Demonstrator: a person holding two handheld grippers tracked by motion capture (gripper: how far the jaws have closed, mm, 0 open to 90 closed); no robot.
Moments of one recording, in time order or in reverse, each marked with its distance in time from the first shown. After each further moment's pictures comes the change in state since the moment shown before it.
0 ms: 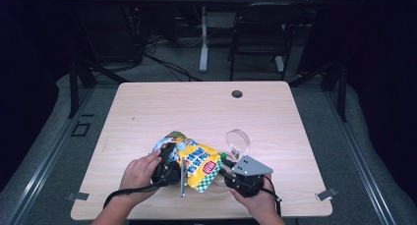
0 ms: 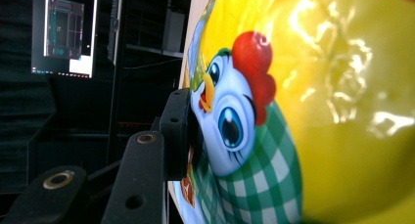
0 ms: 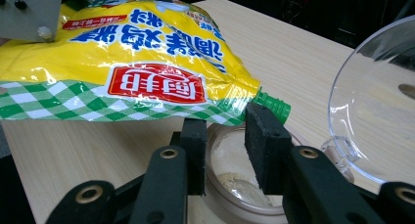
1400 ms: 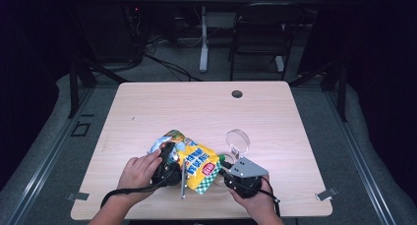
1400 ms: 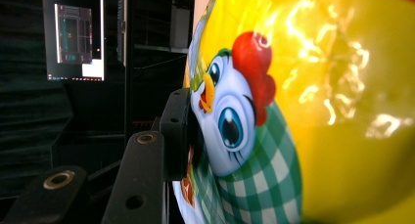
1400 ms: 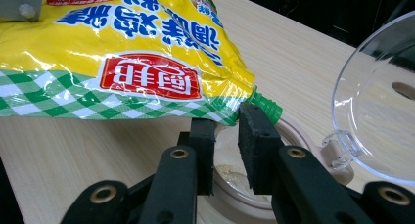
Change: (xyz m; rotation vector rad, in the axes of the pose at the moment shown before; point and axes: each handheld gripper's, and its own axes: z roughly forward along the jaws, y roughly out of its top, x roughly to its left) left arm 0.002 0.001 -0.004 0.026 0.024 0.083; right arm 0.005 -0.003 0.004 0.035 -0.025 -0.041
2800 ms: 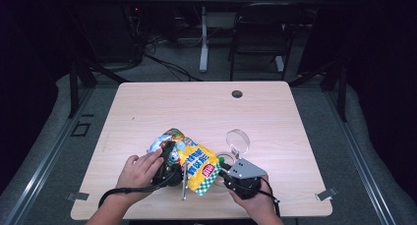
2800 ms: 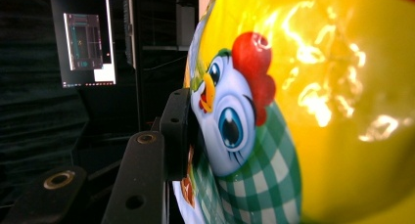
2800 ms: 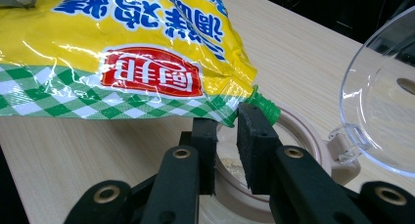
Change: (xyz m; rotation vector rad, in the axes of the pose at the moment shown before) left arm 0.003 0.005 -0.003 0.026 0.027 0.080; right arm 0.001 -0.003 0.001 0.024 0.008 -0.012
